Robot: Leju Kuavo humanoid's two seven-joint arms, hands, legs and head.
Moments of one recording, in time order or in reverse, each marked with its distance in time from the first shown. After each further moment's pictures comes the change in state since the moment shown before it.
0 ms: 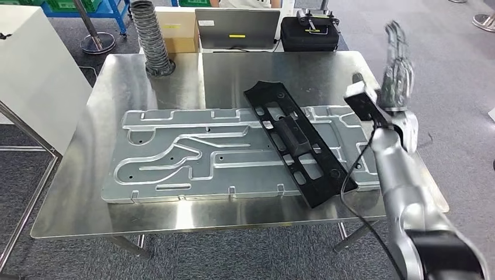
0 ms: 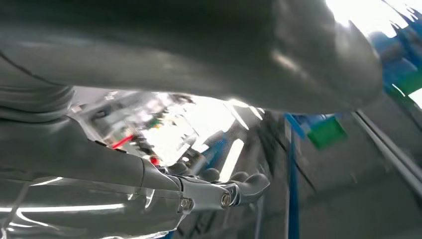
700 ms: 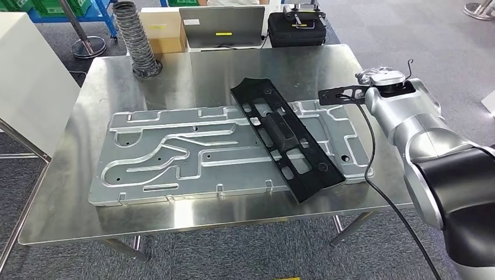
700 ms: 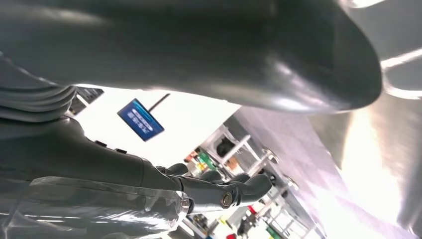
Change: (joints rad) left arm -0.013 0.009 -0.006 0.000 -0.008 0.056 0.031; right arm -0.639 -0.002 0.534 0.802 0.736 0.846 0.770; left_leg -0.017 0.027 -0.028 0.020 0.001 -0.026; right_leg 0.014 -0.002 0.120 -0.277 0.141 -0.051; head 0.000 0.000
